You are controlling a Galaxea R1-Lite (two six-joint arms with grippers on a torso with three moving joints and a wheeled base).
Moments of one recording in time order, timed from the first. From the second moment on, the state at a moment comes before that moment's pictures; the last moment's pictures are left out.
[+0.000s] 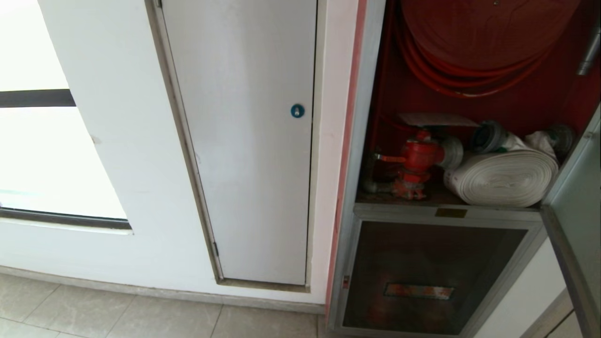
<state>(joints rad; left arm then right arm) 0.00 0.00 0.00 -0.02 -0.03 0.04 0.17 0.53 -0.57 -0.28 -0.66 -0.29</state>
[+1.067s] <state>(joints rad) 0.00 0.00 0.00 -0.02 -0.03 0.04 0.10 0.58 -0.59 -0.27 -0.85 -0.29</state>
